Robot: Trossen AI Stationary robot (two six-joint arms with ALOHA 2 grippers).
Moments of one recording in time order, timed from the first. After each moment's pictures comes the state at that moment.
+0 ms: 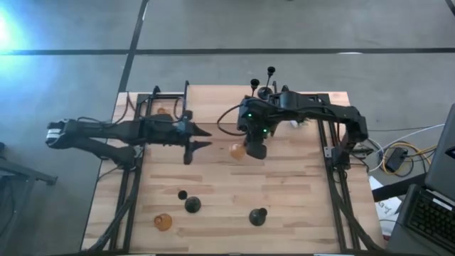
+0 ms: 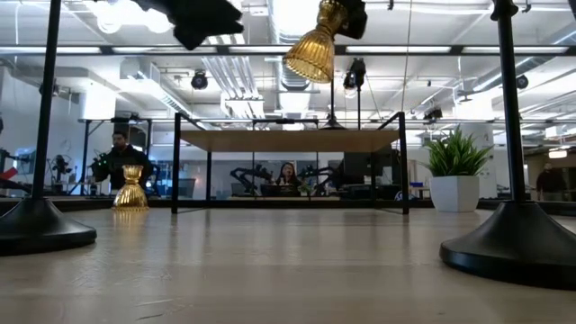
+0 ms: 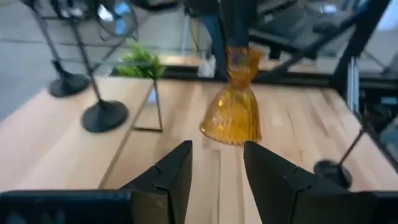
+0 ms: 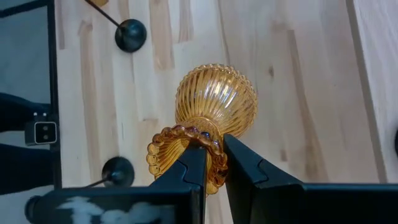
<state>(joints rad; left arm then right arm) 0.03 1.05 0.87 -0.13 -0.04 -0.03 -0.09 1.79 1.98 -1.28 -0.22 0.13</state>
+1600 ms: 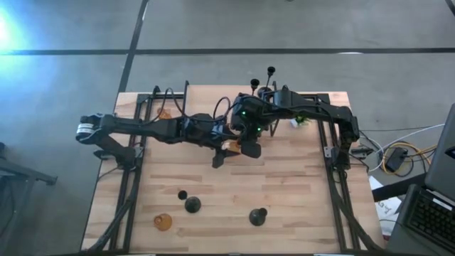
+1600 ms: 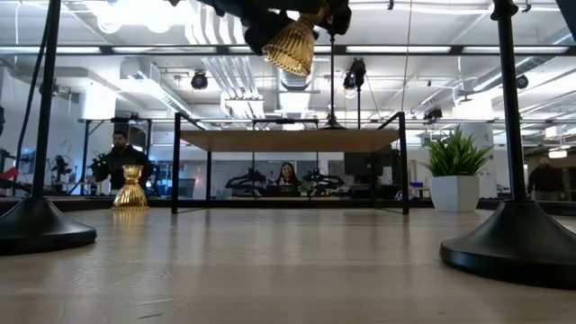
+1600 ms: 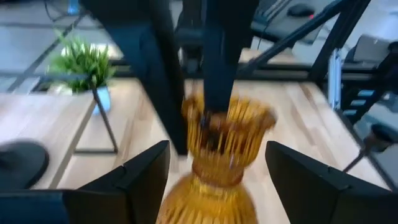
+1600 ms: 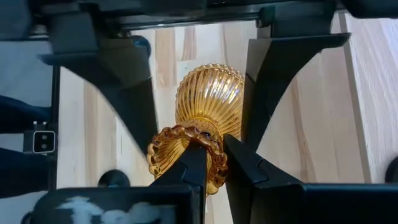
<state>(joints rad) 0.03 1.46 1.18 -0.07 0.11 -0.02 -0.09 1.87 2.10 -1.28 -0.22 0.09</state>
